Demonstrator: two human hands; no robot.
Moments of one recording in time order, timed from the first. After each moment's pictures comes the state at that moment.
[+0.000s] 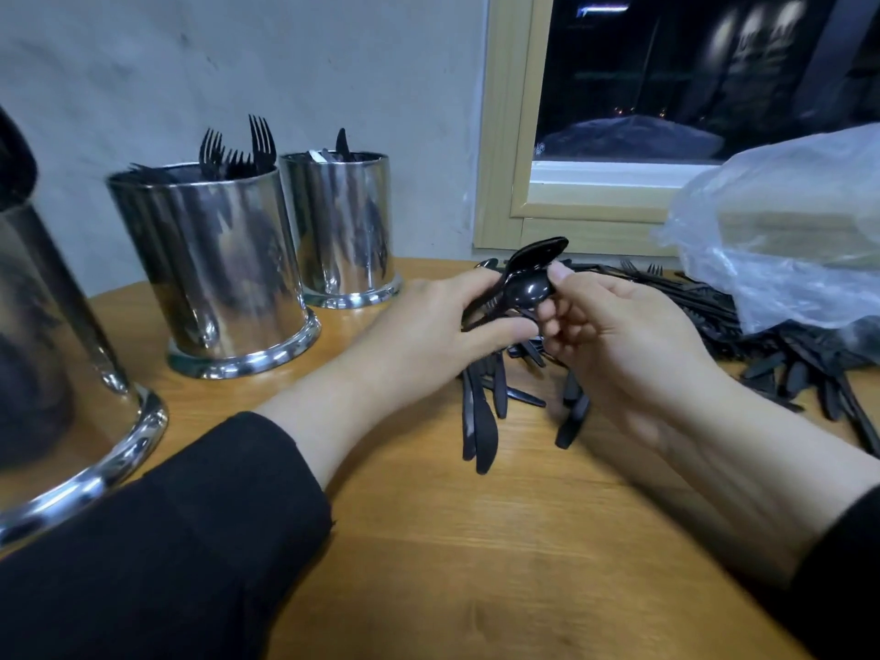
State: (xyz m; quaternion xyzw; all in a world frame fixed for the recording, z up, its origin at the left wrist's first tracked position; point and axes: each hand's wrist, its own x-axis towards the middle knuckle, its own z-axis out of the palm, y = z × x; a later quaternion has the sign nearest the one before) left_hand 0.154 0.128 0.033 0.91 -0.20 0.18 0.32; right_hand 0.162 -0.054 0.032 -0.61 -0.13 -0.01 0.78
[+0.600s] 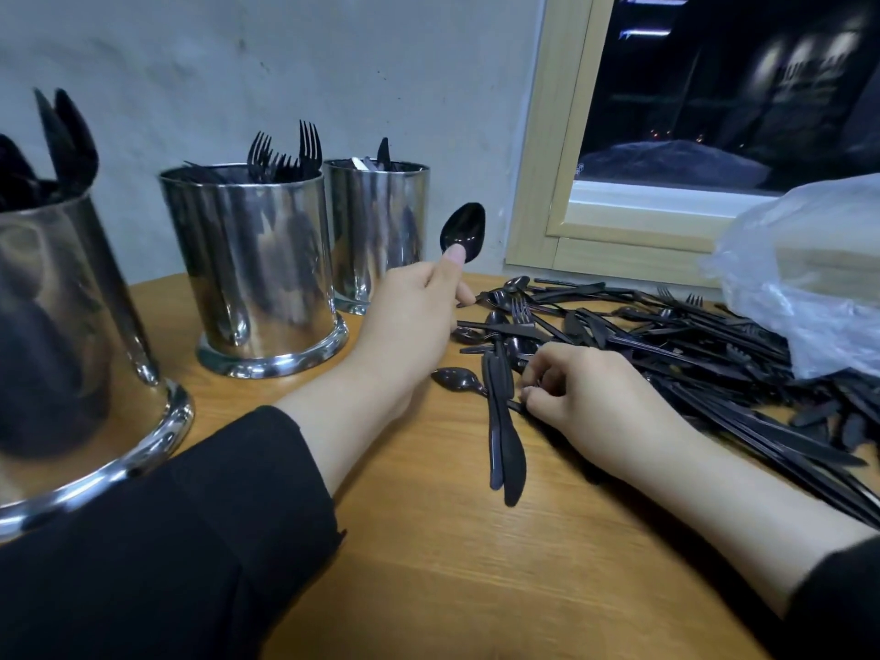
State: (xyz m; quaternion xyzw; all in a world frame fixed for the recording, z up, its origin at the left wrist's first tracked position) left_hand 0.170 0.143 0.031 0.76 0.03 0.23 0.60; right_hand 0.183 -0.042 0.010 -0.95 -0.21 -0.09 0.22
